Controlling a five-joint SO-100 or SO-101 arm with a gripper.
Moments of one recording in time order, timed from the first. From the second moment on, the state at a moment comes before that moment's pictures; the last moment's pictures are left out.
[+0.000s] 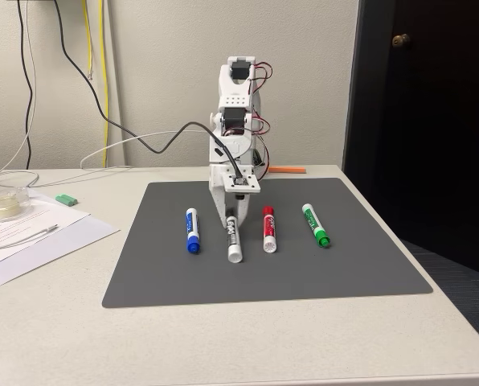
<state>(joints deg) 2.2 83.8 109.0 43.6 -102.2</state>
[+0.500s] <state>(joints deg) 2.0 84.0 109.0 42.5 -101.2</state>
